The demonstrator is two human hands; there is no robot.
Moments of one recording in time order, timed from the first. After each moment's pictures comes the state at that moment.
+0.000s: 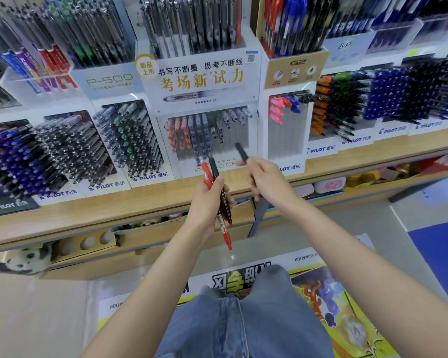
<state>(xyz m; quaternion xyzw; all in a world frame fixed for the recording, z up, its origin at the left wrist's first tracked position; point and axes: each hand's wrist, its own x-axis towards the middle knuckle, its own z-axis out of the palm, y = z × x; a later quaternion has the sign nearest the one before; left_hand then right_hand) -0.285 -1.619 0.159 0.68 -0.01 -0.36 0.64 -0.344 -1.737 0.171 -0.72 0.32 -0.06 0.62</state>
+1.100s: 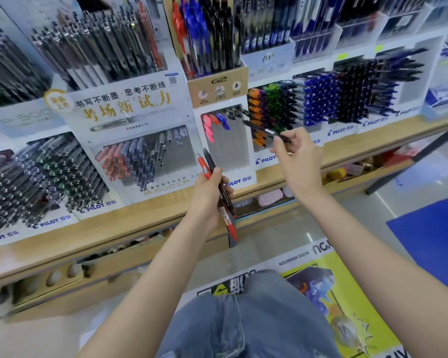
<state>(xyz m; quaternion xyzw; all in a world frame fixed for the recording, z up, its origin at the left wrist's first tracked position) -0.333 -1.745 0.181 0.64 0.01 -0.39 0.66 -0.419 -1.886 0.168 -0.74 0.35 -0.39 0.41</state>
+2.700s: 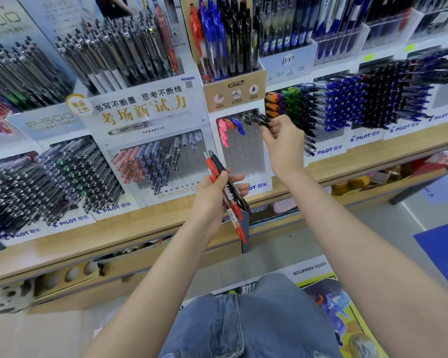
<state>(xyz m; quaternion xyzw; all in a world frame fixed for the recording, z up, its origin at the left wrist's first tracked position) -0.315 -1.741 0.175 0.61 -0.01 -0.39 0.69 -0.342 -1.904 0.156 -0.79 0.38 -0.35 0.35</state>
